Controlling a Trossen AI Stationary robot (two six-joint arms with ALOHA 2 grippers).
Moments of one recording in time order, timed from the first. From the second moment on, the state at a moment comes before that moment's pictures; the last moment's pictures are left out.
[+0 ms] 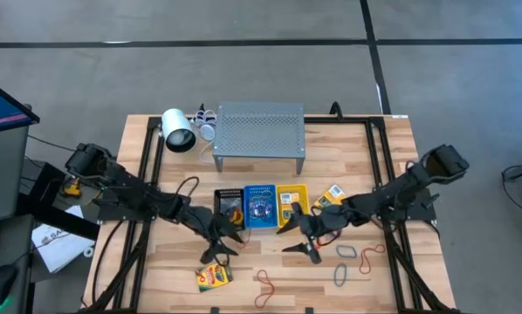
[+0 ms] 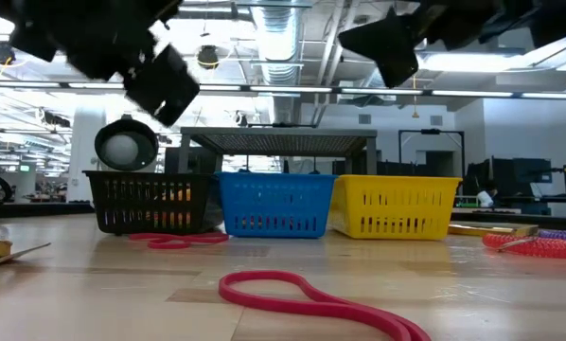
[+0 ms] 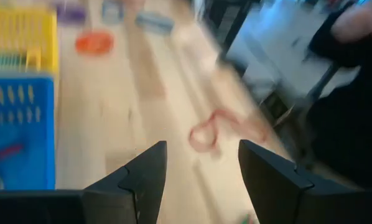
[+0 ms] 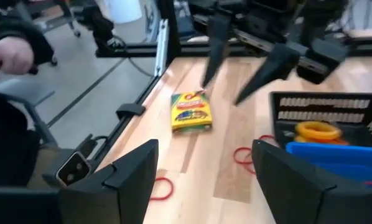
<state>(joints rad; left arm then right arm) -0.39 1.46 0.57 0.44 0.07 -0.27 0.41 1.51 0.67 0.54 0.07 0.18</state>
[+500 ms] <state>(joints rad) -0.41 1.59 0.76 0.10 -0.01 -0.21 0.41 1.54 0.70 0.52 0.02 0.12</state>
